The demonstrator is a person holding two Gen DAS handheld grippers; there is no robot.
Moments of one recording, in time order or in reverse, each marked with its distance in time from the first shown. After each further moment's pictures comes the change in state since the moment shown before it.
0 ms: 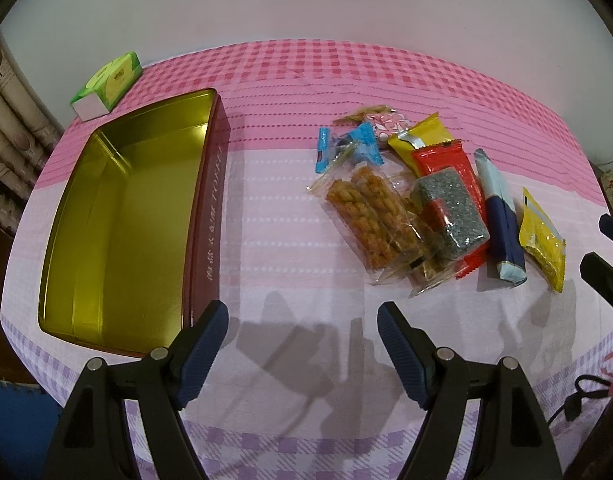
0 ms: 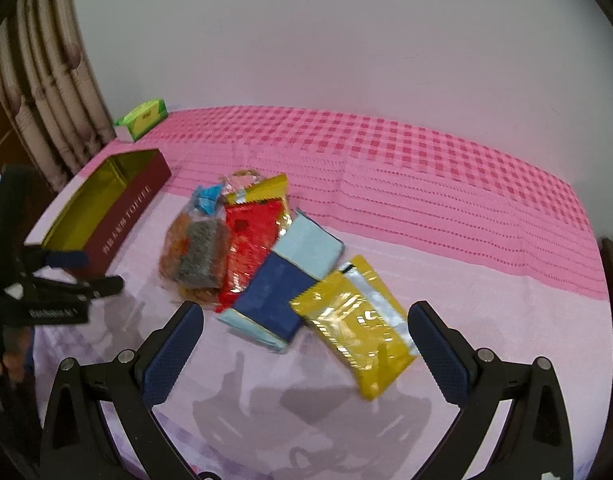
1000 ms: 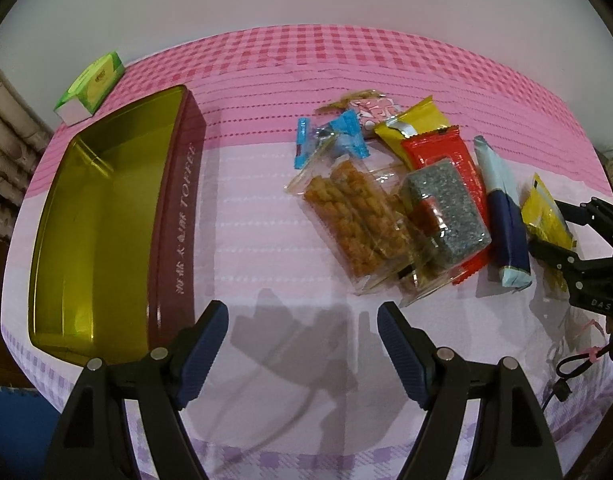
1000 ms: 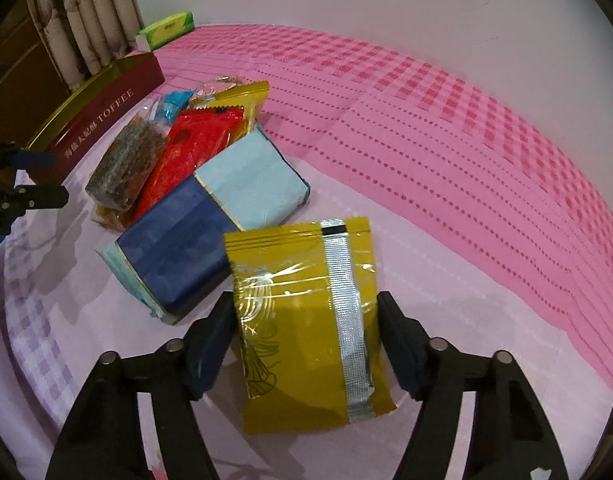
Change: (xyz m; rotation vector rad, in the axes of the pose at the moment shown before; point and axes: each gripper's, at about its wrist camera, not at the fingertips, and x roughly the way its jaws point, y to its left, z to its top) left arm 0.019 -0.022 0.013 0.034 0.053 0.012; right arm 0.080 -0.040 -0.008 -0.209 0.177 0.093
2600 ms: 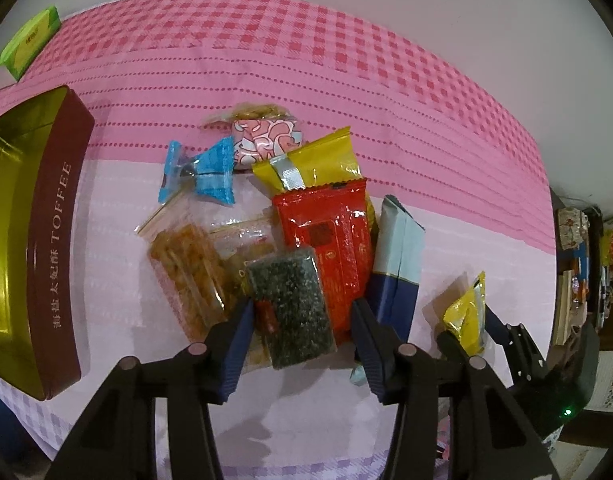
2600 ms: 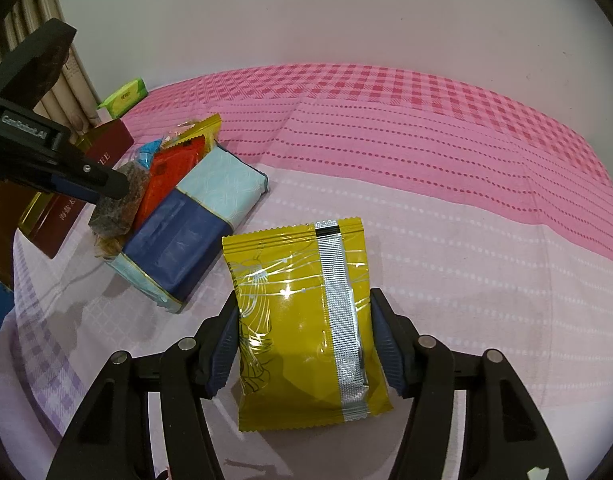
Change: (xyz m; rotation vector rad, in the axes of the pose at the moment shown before) left arm 0.029 -0.051 0.084 -0.152 0.194 -0.264; right arm -0.027 -0.007 -0.043 0.267 -0.140 -0.042
